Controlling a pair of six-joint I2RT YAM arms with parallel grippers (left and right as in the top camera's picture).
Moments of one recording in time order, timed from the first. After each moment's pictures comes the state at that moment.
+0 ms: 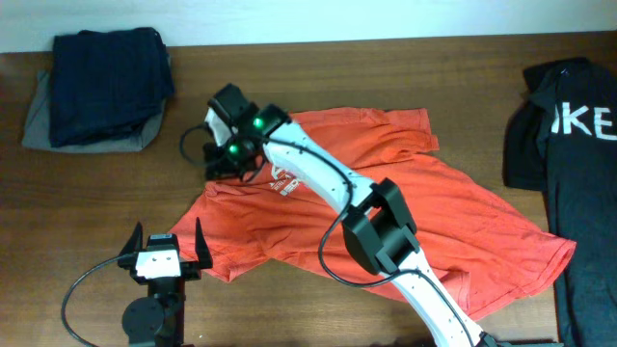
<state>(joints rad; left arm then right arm) 0.07 0.02 0.01 -0.08 -0.02 0.09 0.73 2.58 2.45 -1.00 -0.53 0.49</state>
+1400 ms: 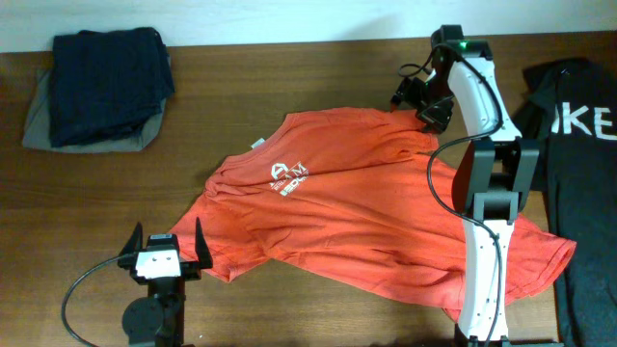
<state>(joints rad) 0.07 0.02 0.01 -0.08 -0.02 0.09 -0.02 2.59 2.37 -1.25 -0.26 0.55</state>
